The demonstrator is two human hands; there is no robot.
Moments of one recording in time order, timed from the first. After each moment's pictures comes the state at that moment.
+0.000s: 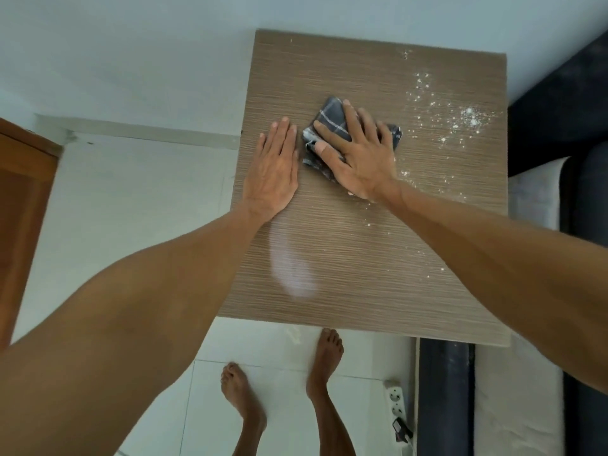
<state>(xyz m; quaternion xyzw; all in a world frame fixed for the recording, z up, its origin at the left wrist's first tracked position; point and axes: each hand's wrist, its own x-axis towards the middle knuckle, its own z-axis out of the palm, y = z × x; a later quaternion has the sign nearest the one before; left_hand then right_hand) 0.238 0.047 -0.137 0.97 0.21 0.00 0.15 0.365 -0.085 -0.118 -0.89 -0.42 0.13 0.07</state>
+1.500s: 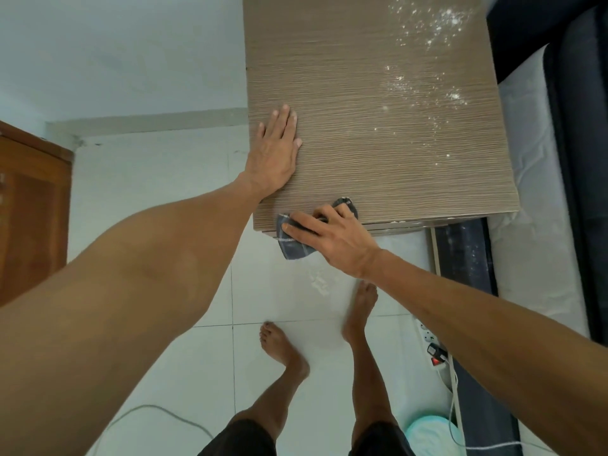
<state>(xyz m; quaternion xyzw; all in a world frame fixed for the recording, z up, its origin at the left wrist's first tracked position) 0.139 0.020 -0.122 0.98 0.12 -0.08 0.14 0.109 -0.195 -0.131 -0.76 -0.65 -0.02 0.04</state>
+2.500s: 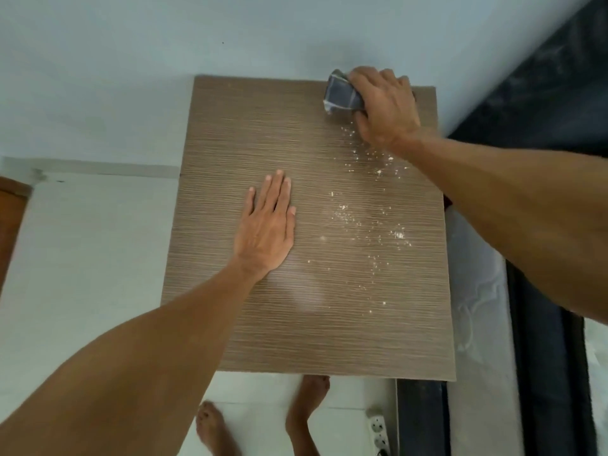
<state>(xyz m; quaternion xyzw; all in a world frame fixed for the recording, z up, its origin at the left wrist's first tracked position) 0.273 -0.035 -0.142 0.98 0.19 -0.03 0.09 0.544 -0.124 -0.086 -0.88 -0.46 0.00 0.12</state>
